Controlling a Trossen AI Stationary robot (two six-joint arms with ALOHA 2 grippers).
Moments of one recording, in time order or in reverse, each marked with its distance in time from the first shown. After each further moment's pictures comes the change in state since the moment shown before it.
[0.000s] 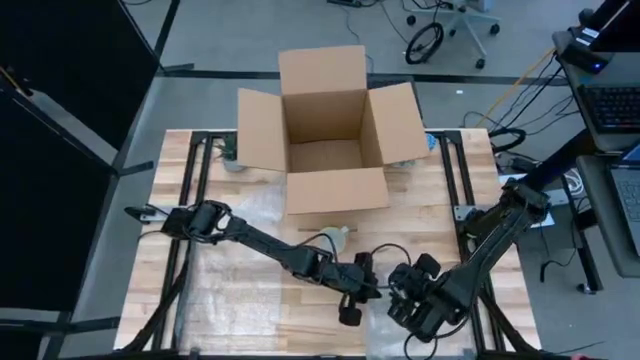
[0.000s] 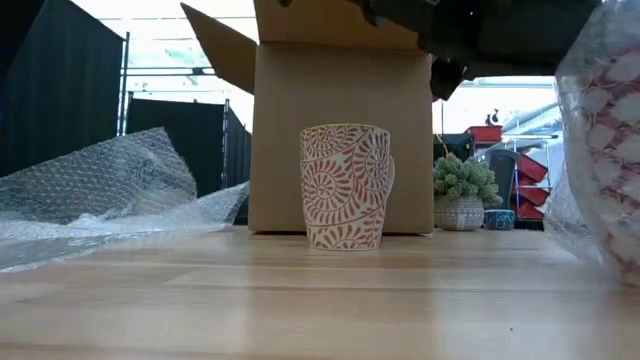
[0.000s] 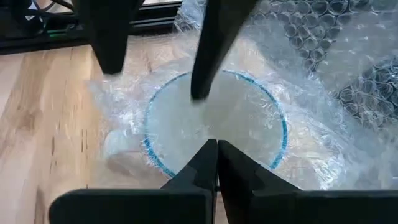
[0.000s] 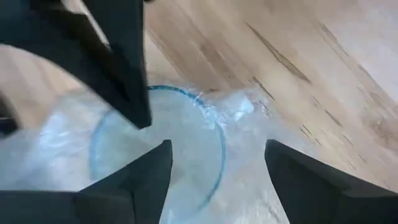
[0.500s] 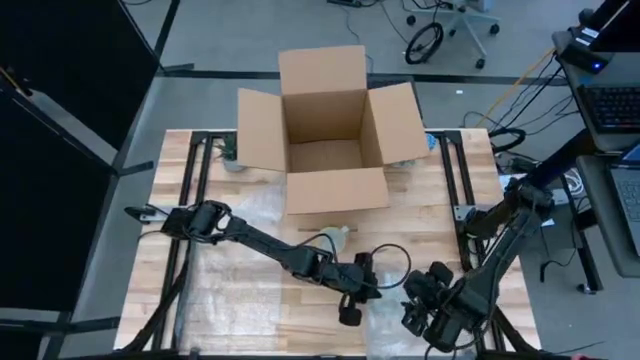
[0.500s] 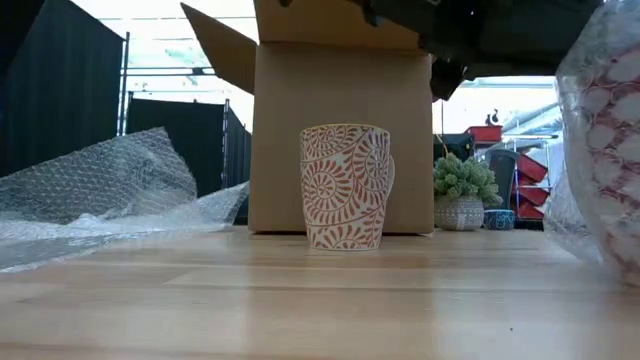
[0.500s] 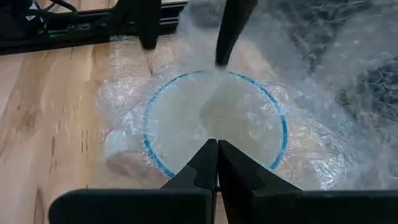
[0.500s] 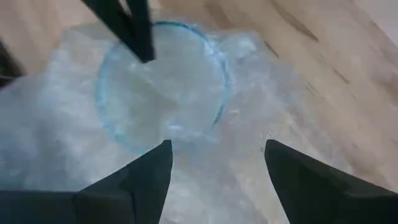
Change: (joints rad) left arm 0.000 0.000 0.000 0.008 0.000 -0.001; right arm 0.061 0.072 -0.027 -0.008 -0.035 0.117
